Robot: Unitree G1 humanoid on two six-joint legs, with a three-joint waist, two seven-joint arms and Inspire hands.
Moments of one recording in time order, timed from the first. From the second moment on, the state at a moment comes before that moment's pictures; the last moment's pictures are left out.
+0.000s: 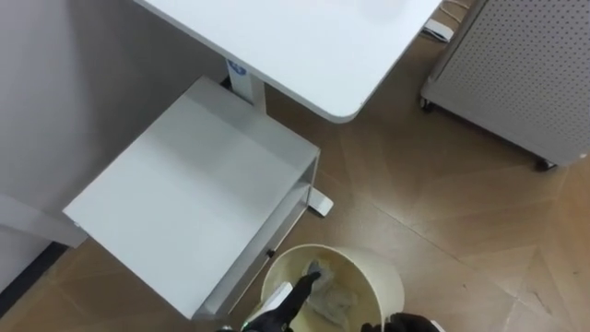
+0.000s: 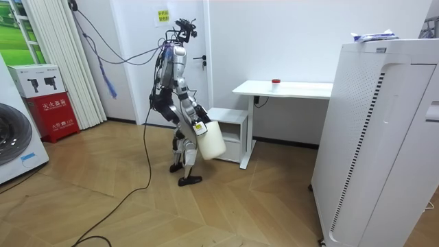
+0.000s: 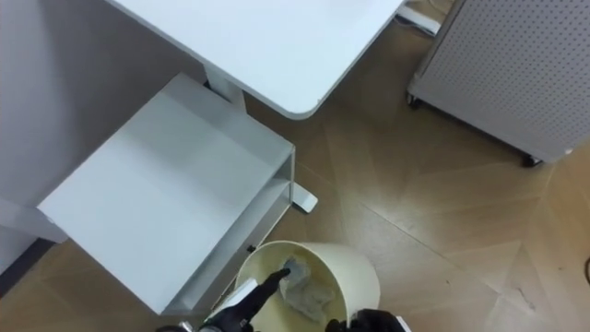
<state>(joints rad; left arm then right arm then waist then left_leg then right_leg) -0.36 0.10 -0.69 1.02 0.18 -0.23 0.12 -0.23 -0.23 0.44 1.13 0.62 -0.18 0.03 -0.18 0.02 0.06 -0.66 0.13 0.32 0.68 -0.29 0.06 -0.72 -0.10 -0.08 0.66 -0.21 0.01</state>
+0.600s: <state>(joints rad) -0.25 0.17 -0.54 0.79 0.27 -0.29 0.12 -0.13 -0.27 0.30 1.08 0.55 -0.17 0.05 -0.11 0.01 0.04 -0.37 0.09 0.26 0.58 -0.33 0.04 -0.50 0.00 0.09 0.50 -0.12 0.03</state>
